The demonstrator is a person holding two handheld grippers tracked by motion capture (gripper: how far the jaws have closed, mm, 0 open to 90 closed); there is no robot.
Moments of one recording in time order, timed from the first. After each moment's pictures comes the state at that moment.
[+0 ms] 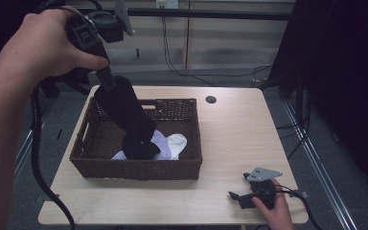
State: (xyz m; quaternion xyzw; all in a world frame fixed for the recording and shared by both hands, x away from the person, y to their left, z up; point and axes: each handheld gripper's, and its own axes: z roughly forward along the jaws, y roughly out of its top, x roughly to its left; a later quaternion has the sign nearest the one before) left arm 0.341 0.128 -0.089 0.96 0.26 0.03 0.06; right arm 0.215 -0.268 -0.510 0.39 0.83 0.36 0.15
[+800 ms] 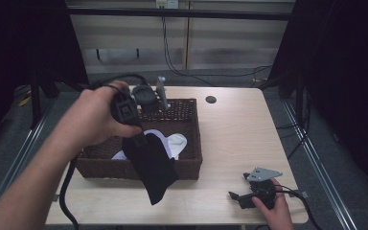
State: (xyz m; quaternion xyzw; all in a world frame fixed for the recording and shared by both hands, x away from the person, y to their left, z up) left arm 0.298 0.078 -0.207 0.99 0.15 -0.03 0.06; right arm 0.216 -0.268 -0.510 0.39 0.84 0.36 0.15
